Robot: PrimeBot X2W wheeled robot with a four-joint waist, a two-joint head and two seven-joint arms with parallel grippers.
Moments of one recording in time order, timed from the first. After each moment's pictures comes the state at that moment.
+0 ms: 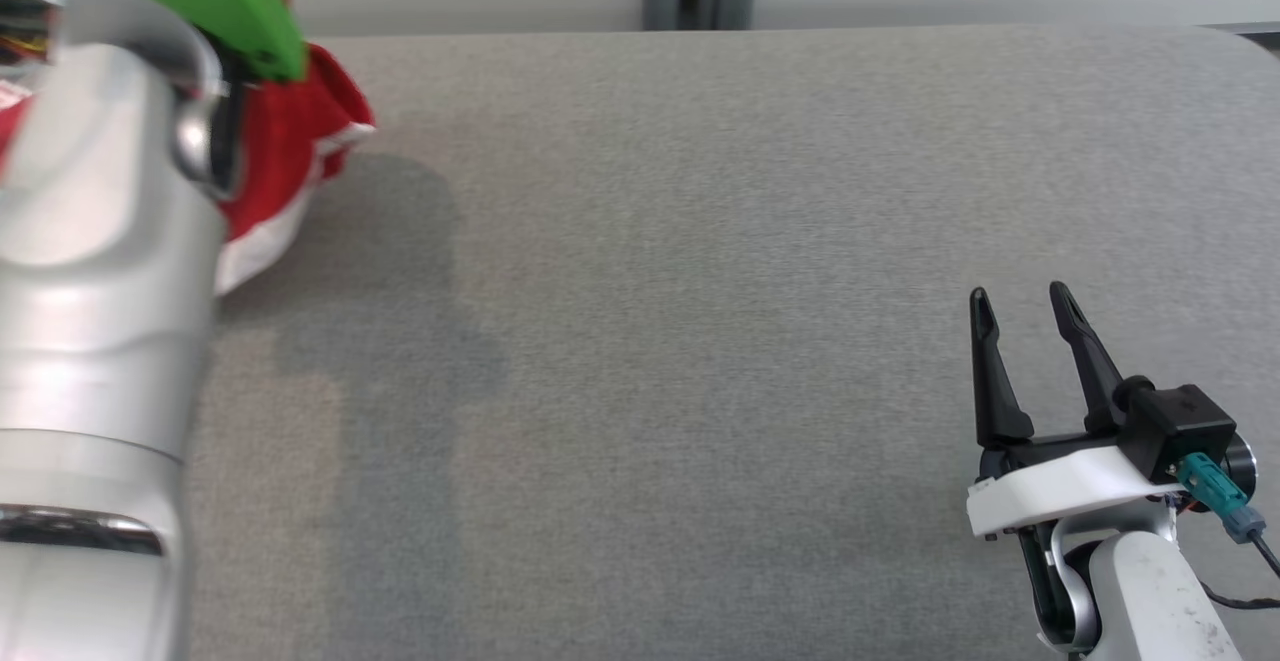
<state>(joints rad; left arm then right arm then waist) -1.16 0.23 -0.36 0.92 -0.44 -0.06 -0.14 -0.13 -0.05 -0.01 0.14 0.13 0.13 -0.26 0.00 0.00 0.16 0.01</state>
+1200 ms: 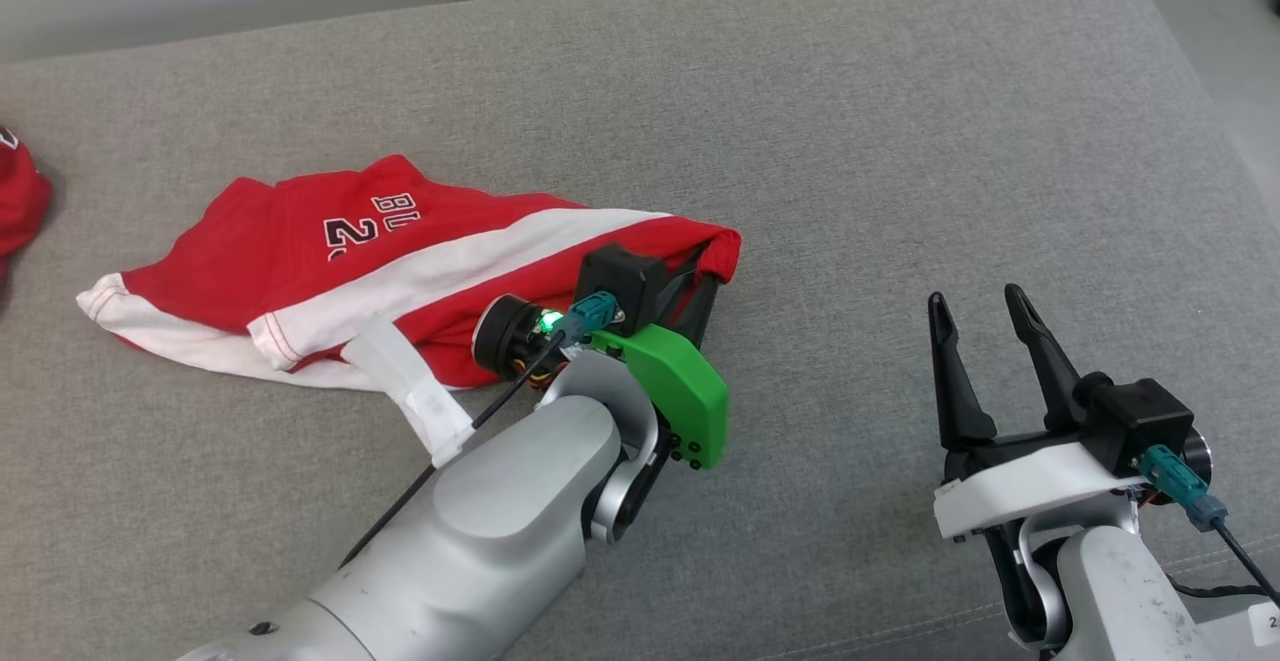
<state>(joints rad) -0.82 0.05 -1.14 0.65 -0.94 0.16 -0.23 -0.15 -0.05 0.05 0.17 0.16 0.13 -0.26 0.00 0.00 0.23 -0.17</state>
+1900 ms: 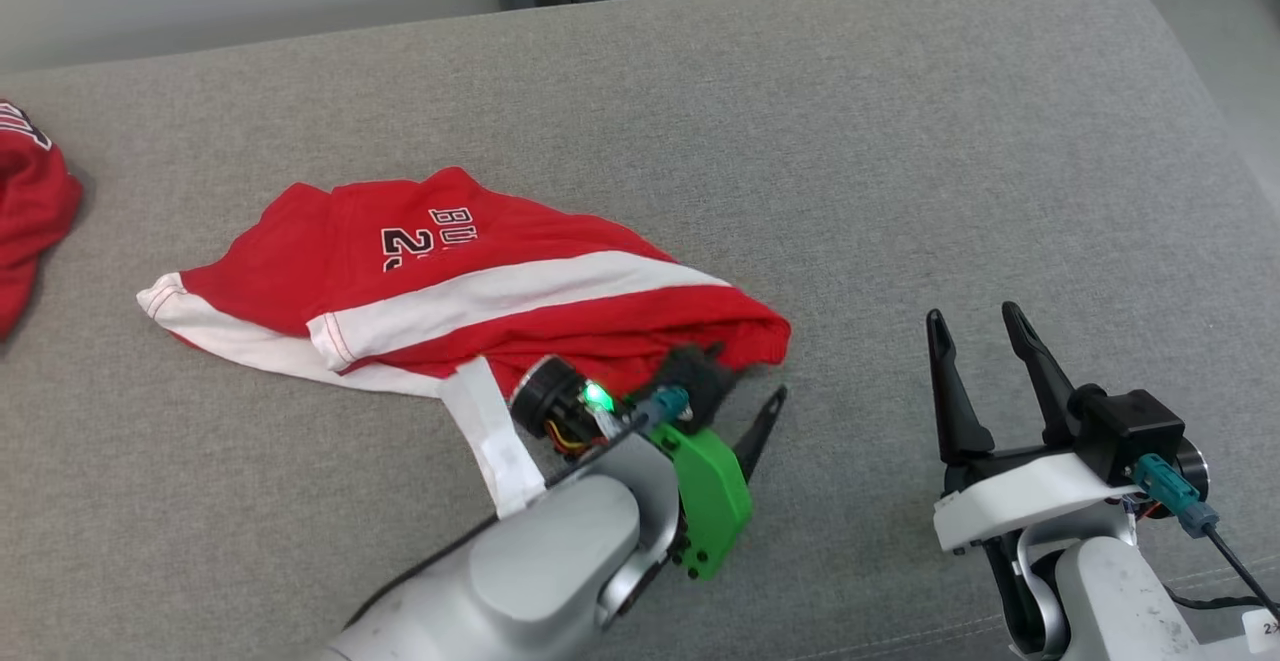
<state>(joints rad) -0.78 0.05 -1.28 0.68 -0.81 0.11 -0.13 -0.14 -0.05 0.05 0.21 0.16 0.13 -0.26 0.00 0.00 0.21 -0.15</state>
